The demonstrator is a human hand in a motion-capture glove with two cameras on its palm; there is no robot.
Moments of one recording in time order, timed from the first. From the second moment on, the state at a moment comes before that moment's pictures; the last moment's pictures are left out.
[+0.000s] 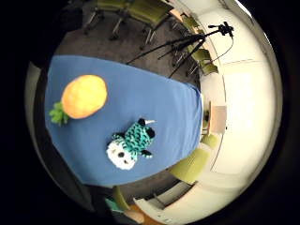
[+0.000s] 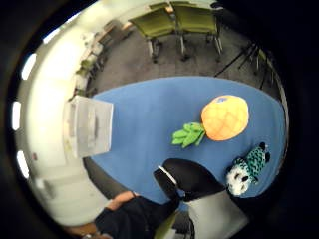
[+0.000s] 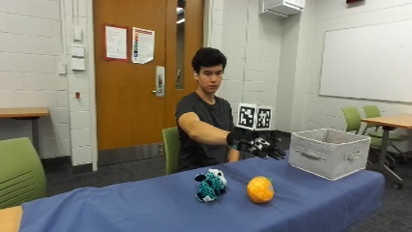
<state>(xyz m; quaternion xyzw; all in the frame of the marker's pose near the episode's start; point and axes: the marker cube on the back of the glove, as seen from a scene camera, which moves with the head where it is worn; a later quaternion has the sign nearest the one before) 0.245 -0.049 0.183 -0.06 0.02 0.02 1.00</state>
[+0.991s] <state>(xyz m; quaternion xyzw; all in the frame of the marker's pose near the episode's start) 0.267 -0.045 0.301 -0.19 -0.03 0.05 0.98</state>
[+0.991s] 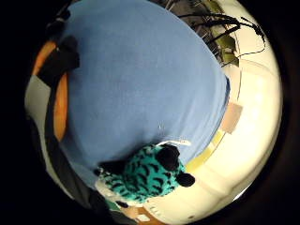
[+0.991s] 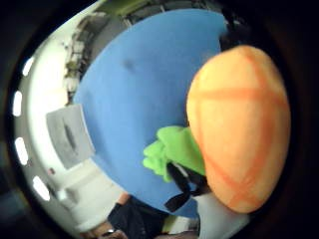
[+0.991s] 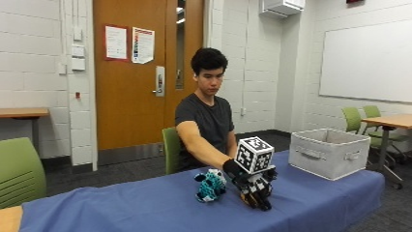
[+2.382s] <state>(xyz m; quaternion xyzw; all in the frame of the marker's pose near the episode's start) -0.060 -0.102 -0.014 0.02 -0.05 -0.16 0.99</state>
